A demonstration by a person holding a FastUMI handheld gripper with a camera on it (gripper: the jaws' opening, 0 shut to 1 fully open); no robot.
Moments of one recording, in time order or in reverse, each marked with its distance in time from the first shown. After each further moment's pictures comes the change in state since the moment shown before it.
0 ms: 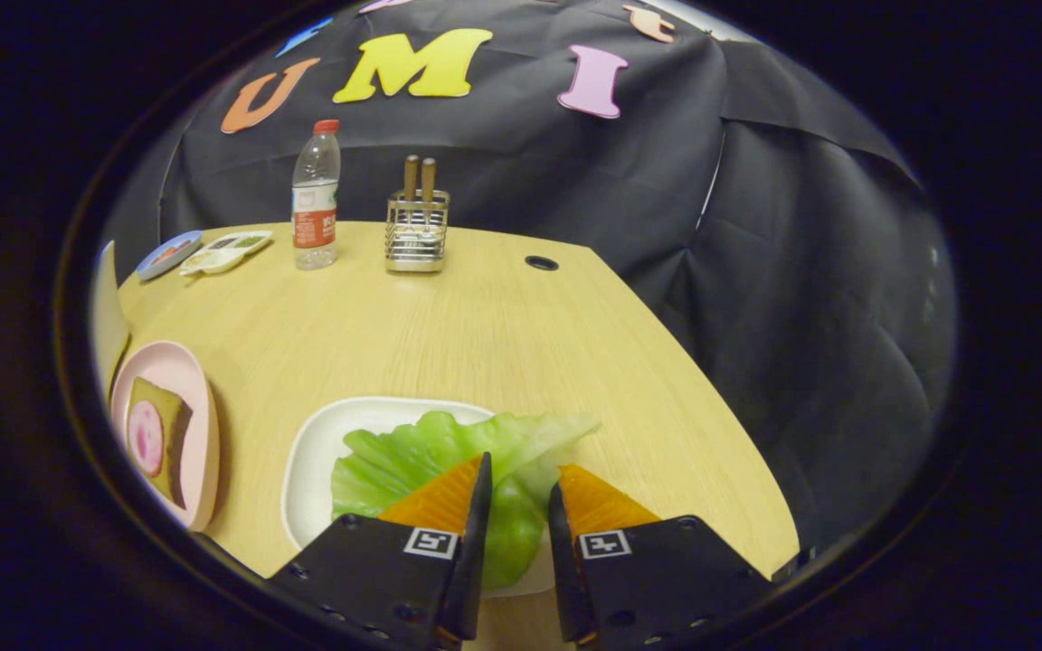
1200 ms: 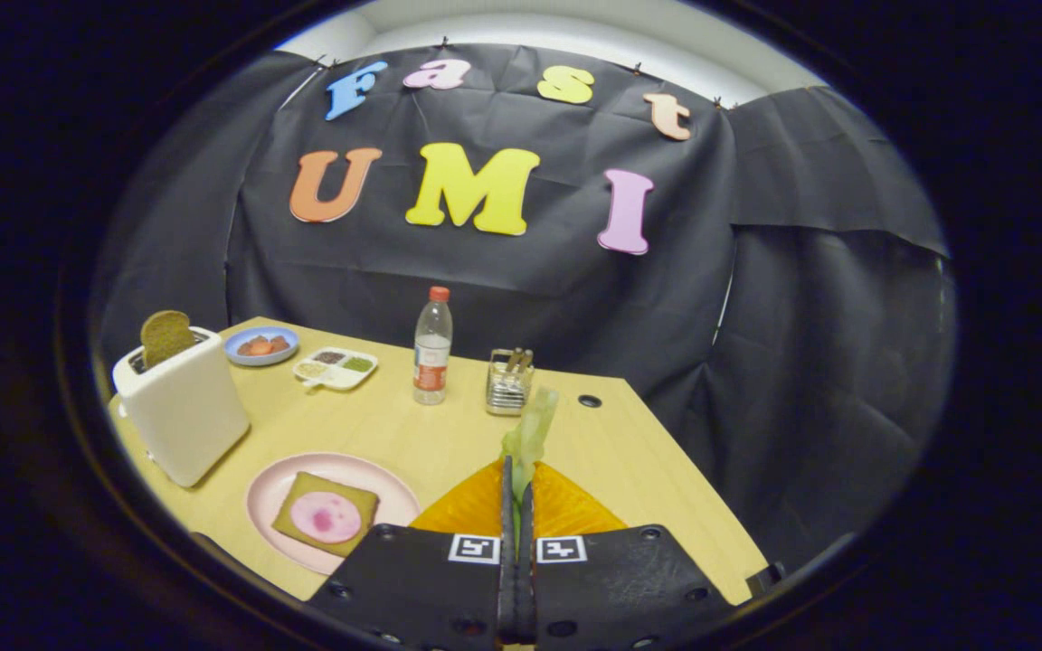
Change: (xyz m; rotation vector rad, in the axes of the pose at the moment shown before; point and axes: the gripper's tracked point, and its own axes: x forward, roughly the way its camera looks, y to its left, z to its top) arm -0.189 0.079 0.090 0.004 -0.375 0.156
